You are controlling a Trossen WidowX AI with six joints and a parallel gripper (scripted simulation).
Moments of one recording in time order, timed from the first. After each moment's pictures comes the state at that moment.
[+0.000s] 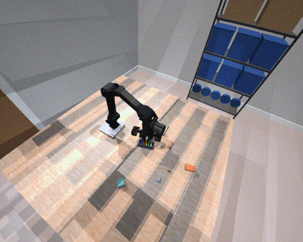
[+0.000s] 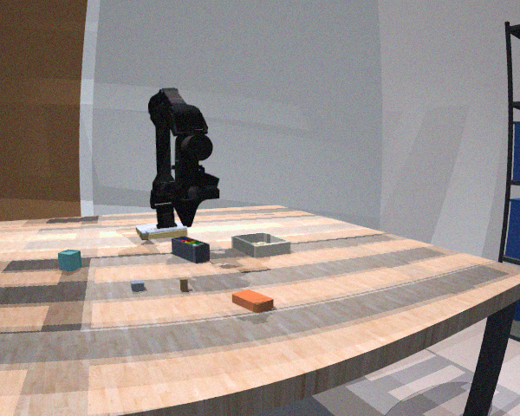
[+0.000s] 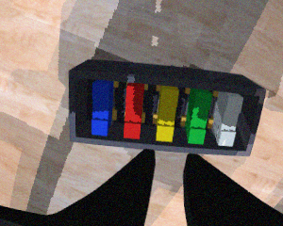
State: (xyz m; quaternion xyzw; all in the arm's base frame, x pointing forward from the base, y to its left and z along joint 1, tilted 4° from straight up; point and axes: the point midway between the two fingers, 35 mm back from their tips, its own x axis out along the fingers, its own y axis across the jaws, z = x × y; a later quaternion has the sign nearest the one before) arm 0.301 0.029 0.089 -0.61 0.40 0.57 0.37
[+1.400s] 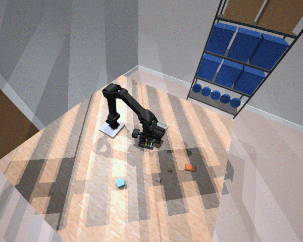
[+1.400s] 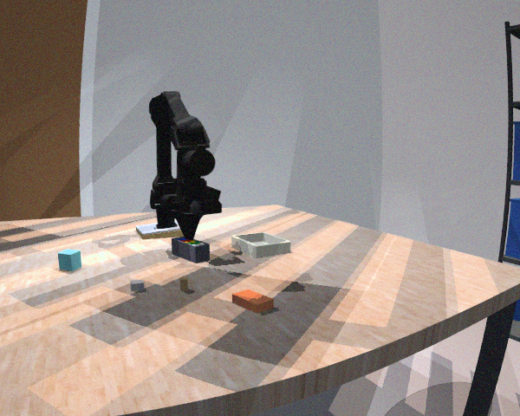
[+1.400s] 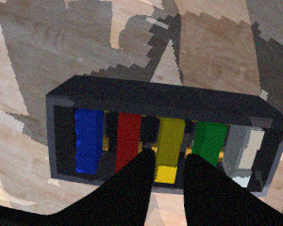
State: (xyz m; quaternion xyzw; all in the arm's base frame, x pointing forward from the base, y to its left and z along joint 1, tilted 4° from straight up) arm 0.300 0.032 0.057 -0.61 0.40 0.58 0.37
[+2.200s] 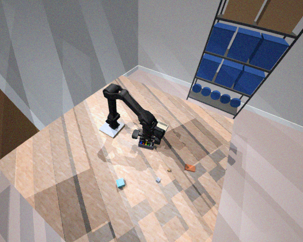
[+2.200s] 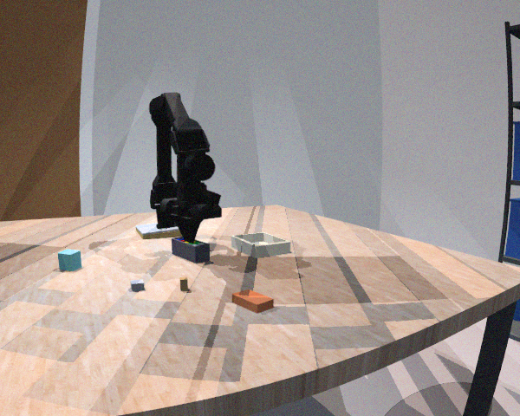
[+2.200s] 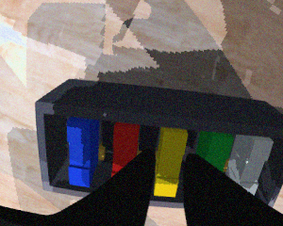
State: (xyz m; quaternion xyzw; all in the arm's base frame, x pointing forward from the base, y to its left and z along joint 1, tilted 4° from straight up) arm 0.300 0.032 0.047 -0.61 0.40 0.58 0.37
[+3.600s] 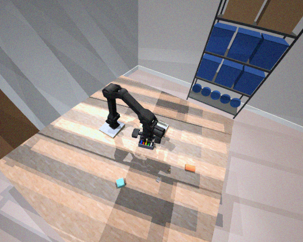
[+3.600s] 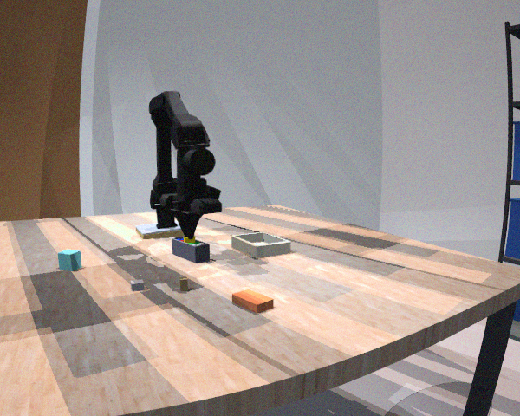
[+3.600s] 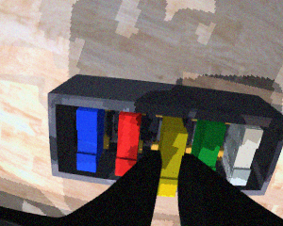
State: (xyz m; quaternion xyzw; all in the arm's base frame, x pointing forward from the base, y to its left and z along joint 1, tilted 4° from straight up) arm 0.300 0.032 0.059 -0.61 0.40 0.58 0.37
